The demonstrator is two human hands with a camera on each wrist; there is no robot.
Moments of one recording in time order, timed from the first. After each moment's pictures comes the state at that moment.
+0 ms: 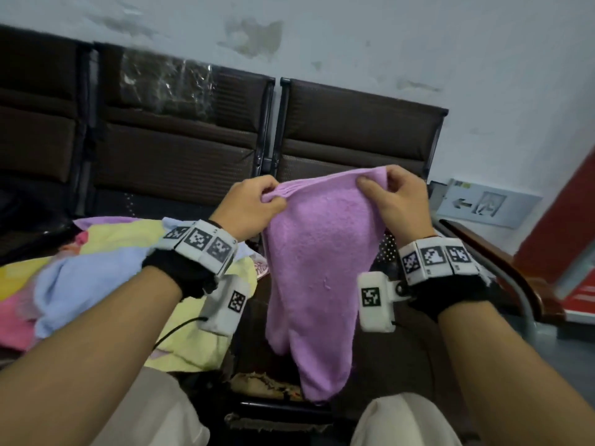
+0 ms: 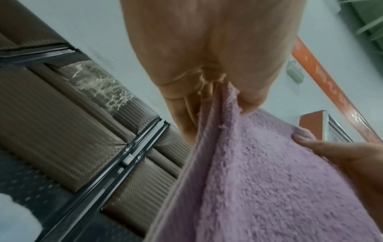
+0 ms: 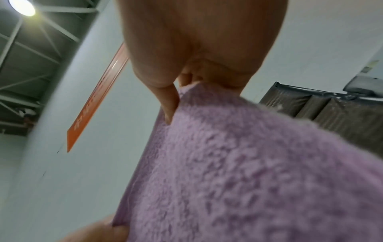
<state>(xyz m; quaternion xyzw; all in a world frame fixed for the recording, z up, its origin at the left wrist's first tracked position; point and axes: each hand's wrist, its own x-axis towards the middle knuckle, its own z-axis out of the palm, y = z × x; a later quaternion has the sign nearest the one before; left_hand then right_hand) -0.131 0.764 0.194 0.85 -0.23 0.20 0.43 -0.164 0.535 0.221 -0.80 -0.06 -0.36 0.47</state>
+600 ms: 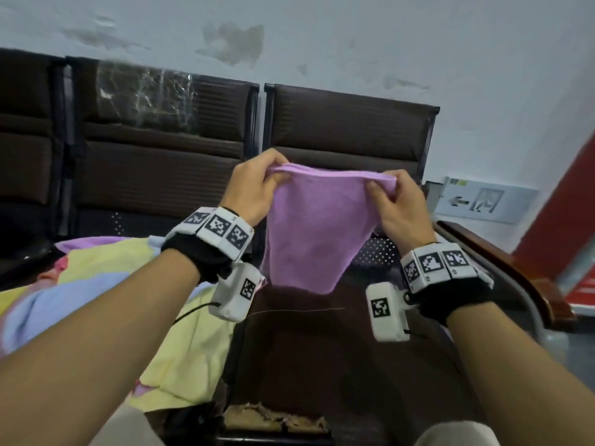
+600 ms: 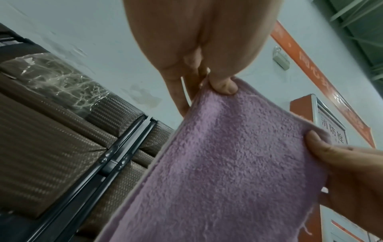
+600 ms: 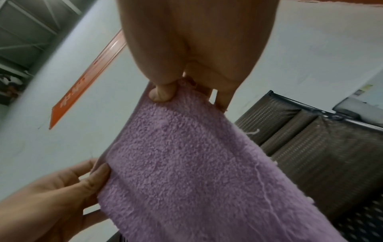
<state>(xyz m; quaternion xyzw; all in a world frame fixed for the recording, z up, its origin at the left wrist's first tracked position) -0.085 0.730 0.224 0.80 -0.26 0.29 0.45 -0.133 0.504 0.214 -0.81 -0.04 -0.37 0.45</state>
